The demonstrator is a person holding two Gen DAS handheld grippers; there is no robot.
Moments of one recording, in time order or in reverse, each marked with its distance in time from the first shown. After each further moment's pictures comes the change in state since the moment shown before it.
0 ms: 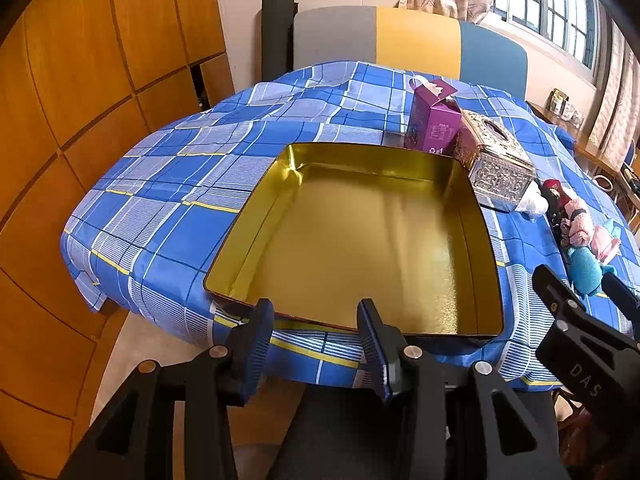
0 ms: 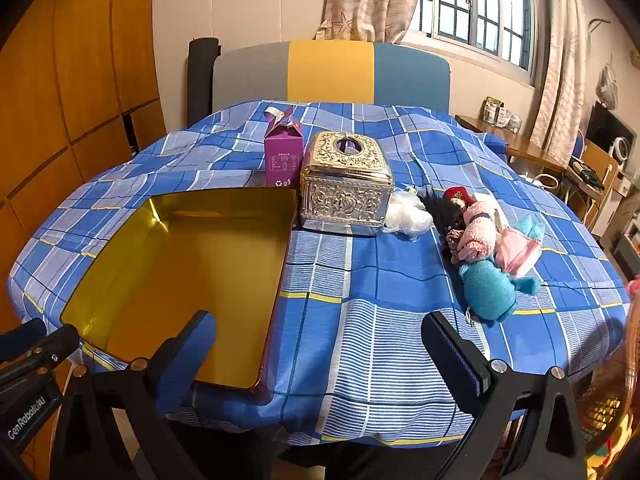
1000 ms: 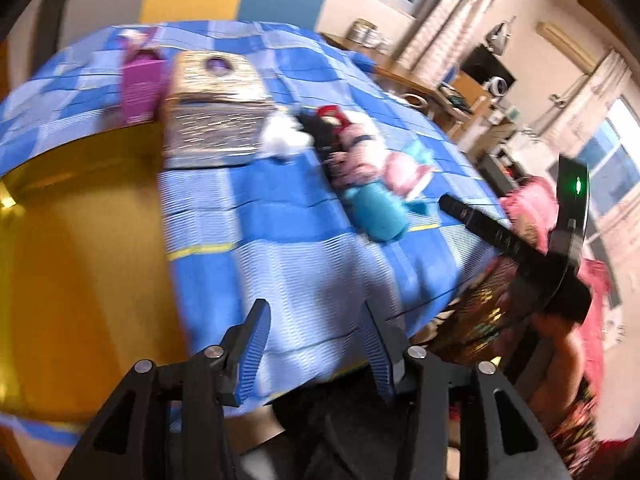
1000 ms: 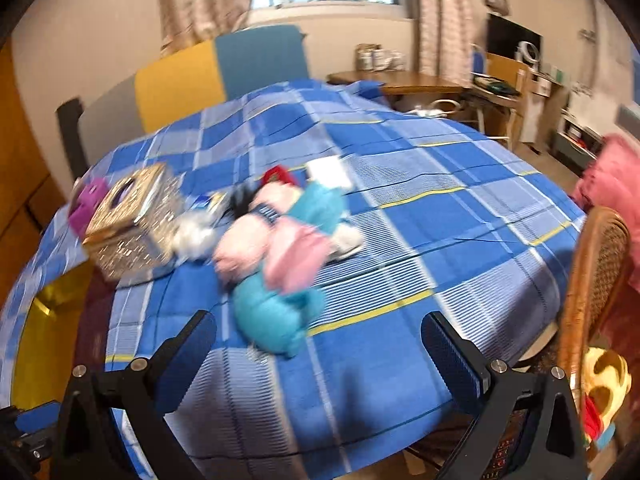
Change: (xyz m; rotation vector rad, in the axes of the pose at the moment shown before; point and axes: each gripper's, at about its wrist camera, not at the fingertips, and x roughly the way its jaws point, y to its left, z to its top) left arm 0.029 -0.168 0.033 0.325 0.228 -0.757; right arm 0.029 -0.233 0.006 0.380 0.059 -0.214
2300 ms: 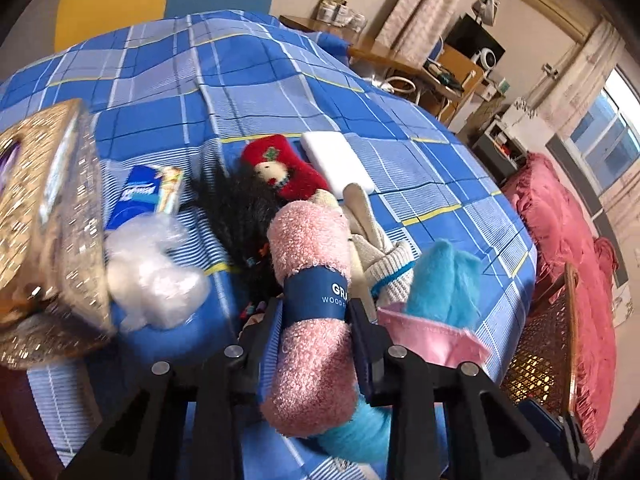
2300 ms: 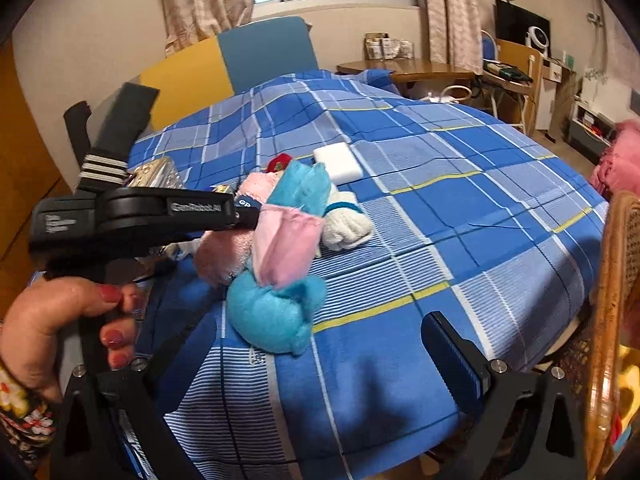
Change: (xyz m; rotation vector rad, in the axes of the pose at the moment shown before) left arm 0.171 -0.041 0.150 0.095 0.047 0.011; right arm 0.023 -0.004 -0.008 -0.003 0.029 0.087
